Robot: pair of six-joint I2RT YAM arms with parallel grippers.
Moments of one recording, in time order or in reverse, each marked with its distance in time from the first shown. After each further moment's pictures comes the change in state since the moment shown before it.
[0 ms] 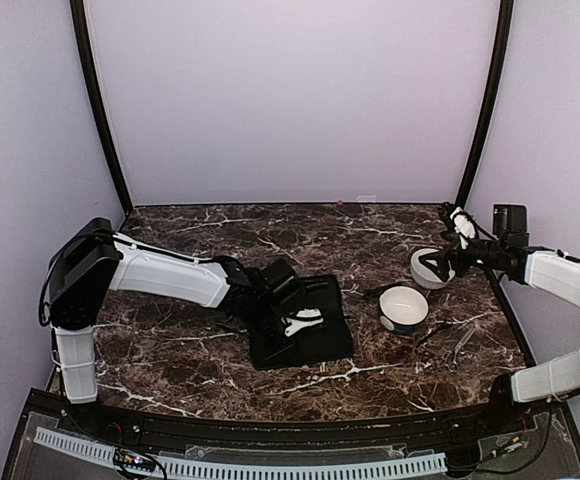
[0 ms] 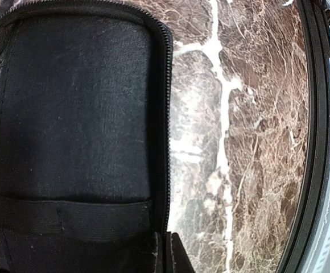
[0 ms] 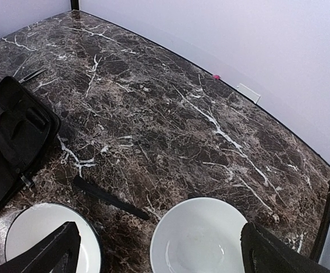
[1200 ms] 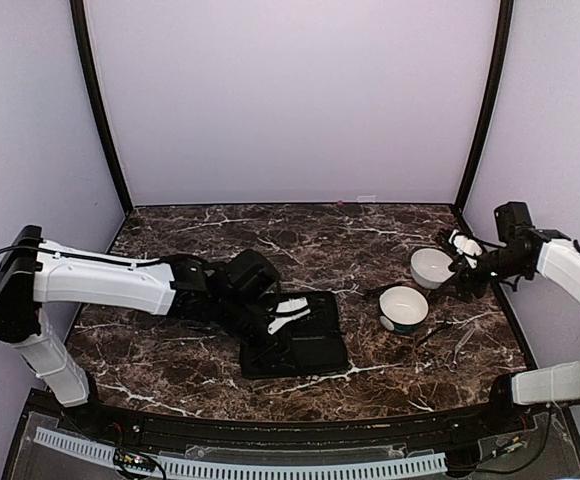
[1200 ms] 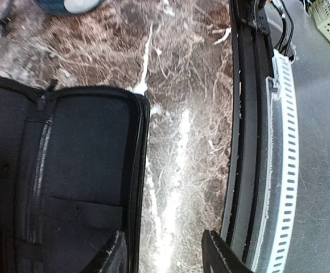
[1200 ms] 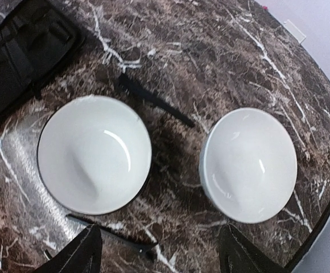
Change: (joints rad) left arm -0.077 -0.301 -0.171 0.078 -0.014 -0.101; right arm 0.000 -0.055 0.151 -0.629 0.122 -0.291
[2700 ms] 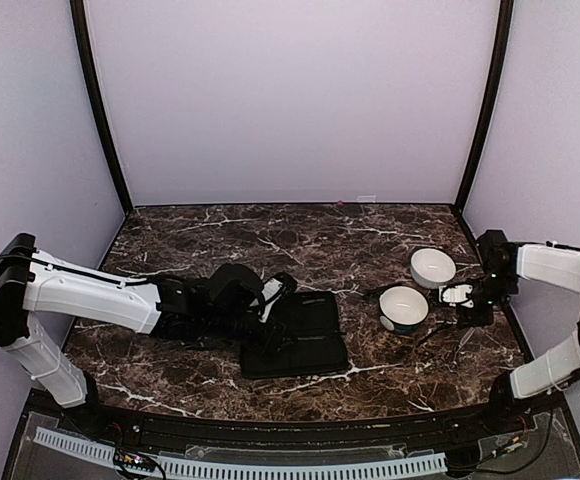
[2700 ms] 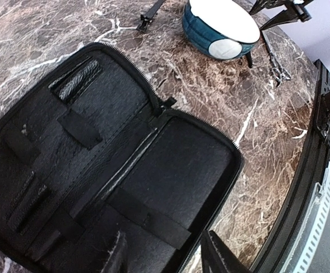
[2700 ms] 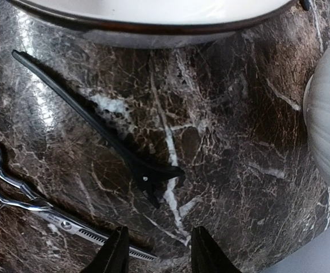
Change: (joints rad) left arm -0.016 -0.114 -0.230 0.344 -0.376 -0.484; right arm 0.003 0.180 -0.111 -0.066 0.367 -0.527
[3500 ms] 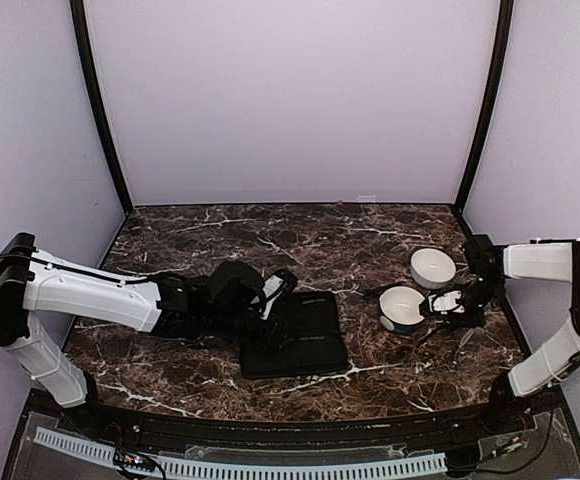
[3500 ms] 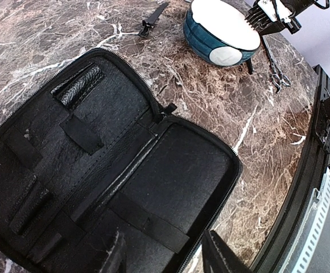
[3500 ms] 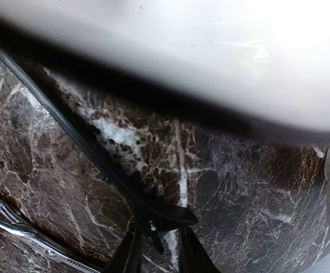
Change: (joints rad) left arm 0.000 0.004 0.020 -0.002 -0.007 -0.011; right arm 0.067 0.116 -0.004 0.083 0.037 -0.084
